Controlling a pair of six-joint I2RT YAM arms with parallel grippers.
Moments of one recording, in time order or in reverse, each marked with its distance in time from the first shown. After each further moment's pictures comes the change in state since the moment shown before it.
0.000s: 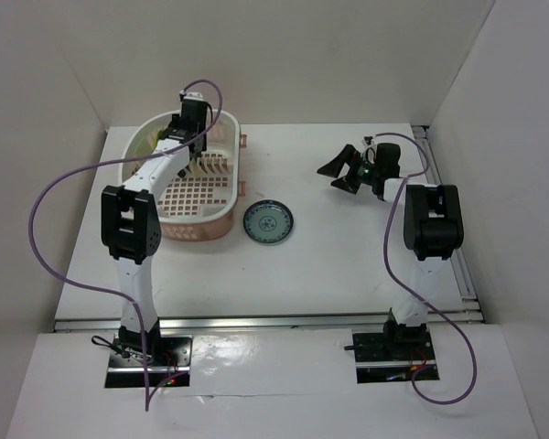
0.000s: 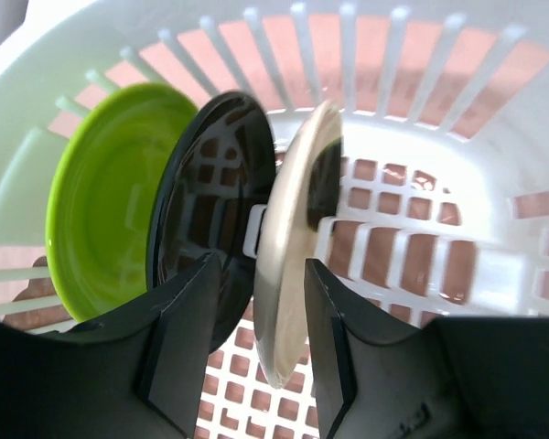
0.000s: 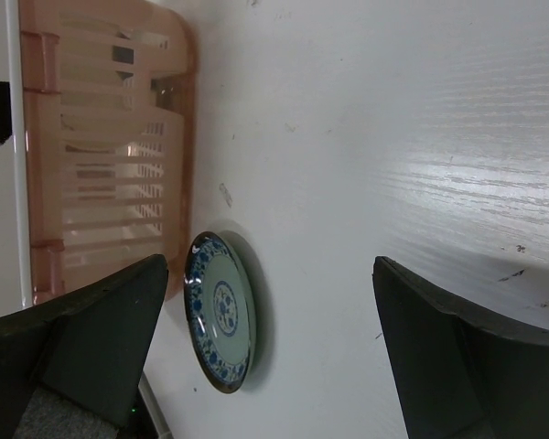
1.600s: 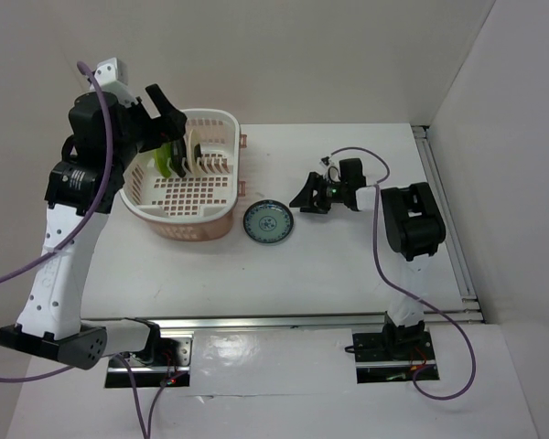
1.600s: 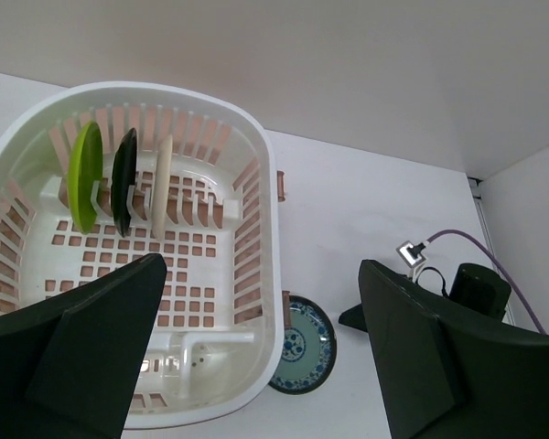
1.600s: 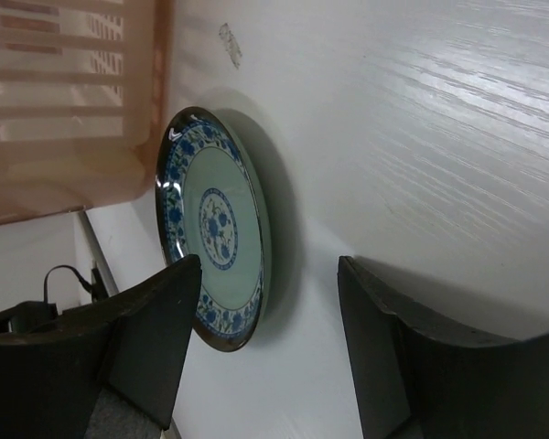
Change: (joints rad) left arm -0.011 -0.815 -0.091 -0.274 0.381 -0.308; right arm 0.208 0.032 -0.066 -0.107 -0.027 -0.165
